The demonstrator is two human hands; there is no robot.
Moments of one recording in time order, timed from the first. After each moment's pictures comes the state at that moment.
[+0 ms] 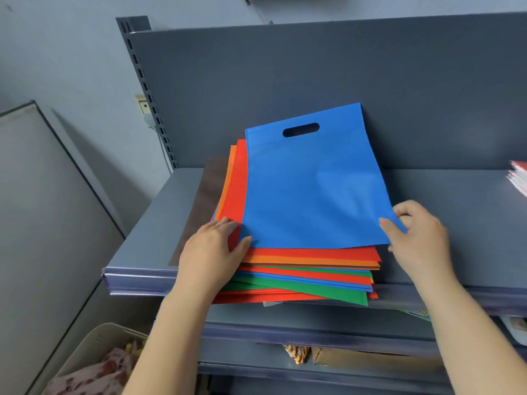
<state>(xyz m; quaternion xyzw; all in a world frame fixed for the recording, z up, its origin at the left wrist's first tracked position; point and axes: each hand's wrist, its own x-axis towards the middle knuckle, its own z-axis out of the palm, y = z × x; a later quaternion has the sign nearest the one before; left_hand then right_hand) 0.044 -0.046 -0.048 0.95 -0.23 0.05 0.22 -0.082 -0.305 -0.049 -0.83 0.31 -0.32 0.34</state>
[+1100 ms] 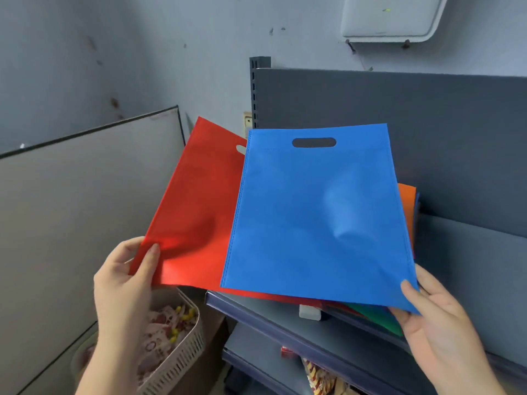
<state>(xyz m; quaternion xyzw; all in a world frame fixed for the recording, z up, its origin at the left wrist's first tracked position) -0.048 0.108 -0.047 0.74 0.07 0.33 0.58 -0.112 -0.244 -0.044 -0.50 0.10 -0.13 0.85</state>
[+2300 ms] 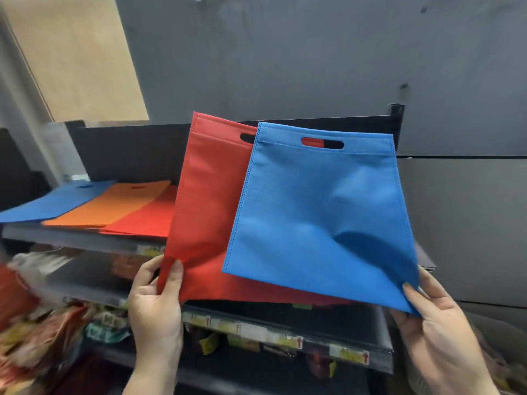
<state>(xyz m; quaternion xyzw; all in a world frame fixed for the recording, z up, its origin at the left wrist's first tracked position) -0.663 0.326 -0.014 0.43 0.33 0.75 0.38 -0.383 0.188 -0.002 -0.36 -0.16 0.40 0.82</state>
